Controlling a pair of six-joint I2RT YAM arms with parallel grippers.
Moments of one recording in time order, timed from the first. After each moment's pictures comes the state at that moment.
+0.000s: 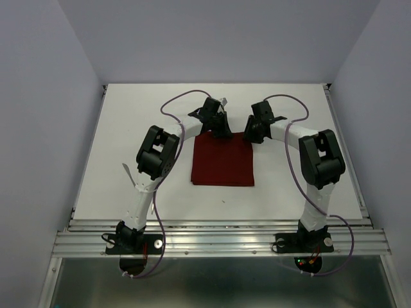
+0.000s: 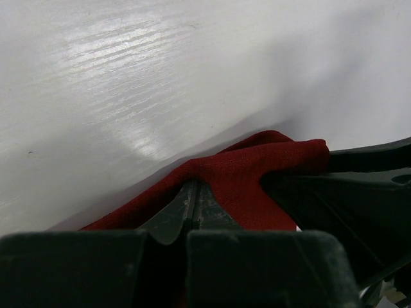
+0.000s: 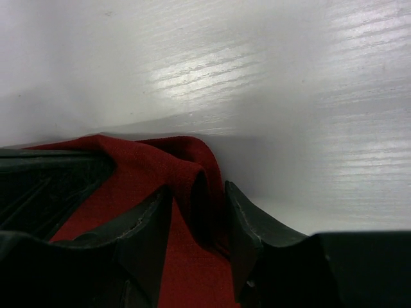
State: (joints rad) left arm -0.56 2.37 1.80 -0.23 0.35 -0.60; right arm 0.33 1.98 1.34 -0.30 0.06 0.61
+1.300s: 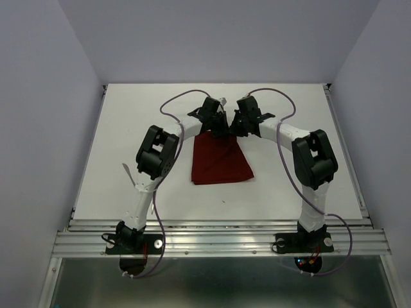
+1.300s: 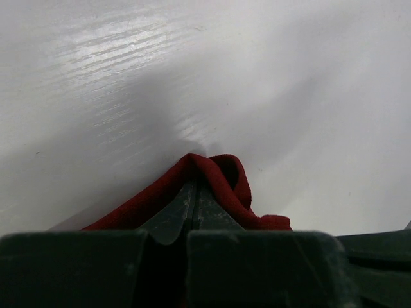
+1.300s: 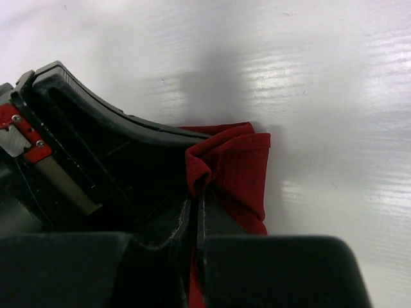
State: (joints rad) left arm -0.56 2.37 1.80 -0.23 0.35 -0.60; right arm 0.45 1.99 1.44 -0.25 -0.05 0.68
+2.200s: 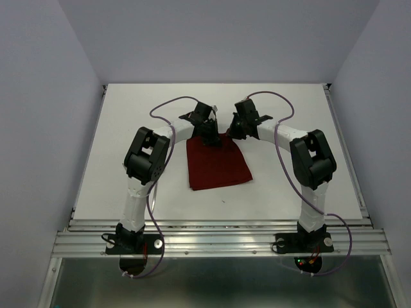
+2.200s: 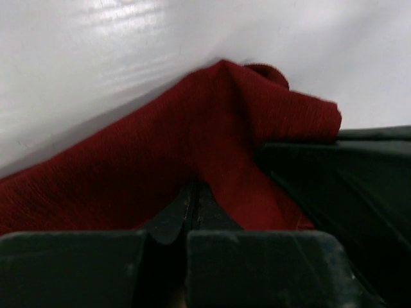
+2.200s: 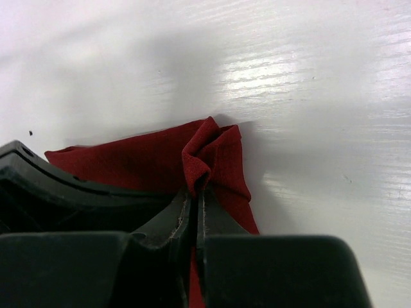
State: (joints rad) left arm -0.53 2.20 1.60 -0.32 0.31 -0.59; right arm 0.46 2.01 1.43 -0.25 0.01 0.72
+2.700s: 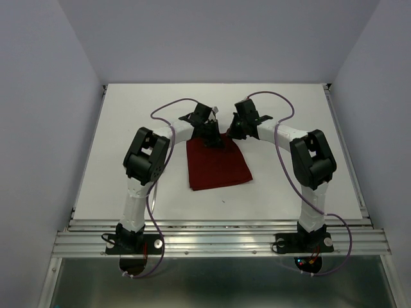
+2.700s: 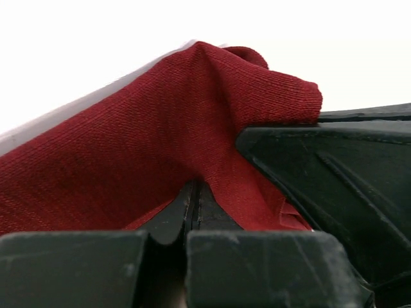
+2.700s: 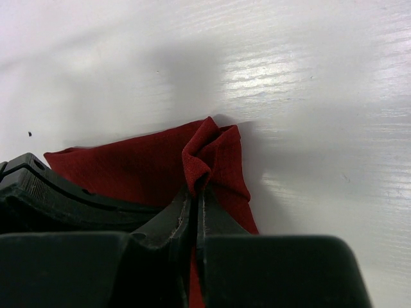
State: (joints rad) left arm -0.54 2.17 1.54 -0.28 0.39 -0.63; right arm 0.46 2.01 1.43 -0.25 0.01 0.72
